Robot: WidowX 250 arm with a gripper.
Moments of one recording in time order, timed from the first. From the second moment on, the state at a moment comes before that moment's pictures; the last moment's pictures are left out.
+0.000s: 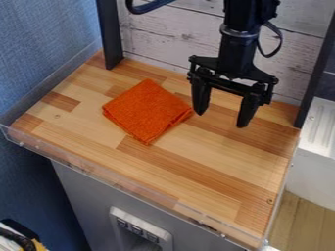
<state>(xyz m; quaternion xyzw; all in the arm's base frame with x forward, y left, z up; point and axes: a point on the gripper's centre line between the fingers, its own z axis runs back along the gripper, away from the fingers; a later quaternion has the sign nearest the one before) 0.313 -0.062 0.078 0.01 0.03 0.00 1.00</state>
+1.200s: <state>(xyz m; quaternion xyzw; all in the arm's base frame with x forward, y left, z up) 0.327 0.017 0.073 -0.01 0.00 -0.08 1.00</state>
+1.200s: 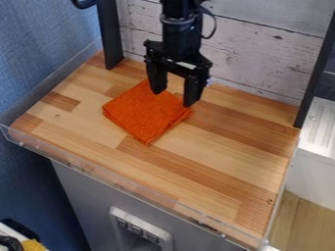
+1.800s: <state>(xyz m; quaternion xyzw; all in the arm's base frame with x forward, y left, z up) 0.322 0.049 0.072 -0.01 0.00 -0.10 1.00</state>
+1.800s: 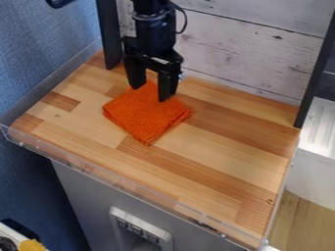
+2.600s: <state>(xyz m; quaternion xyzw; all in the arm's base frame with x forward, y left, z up) 0.335 0.071 0.060 0.01 -0.01 -0.10 1.00</state>
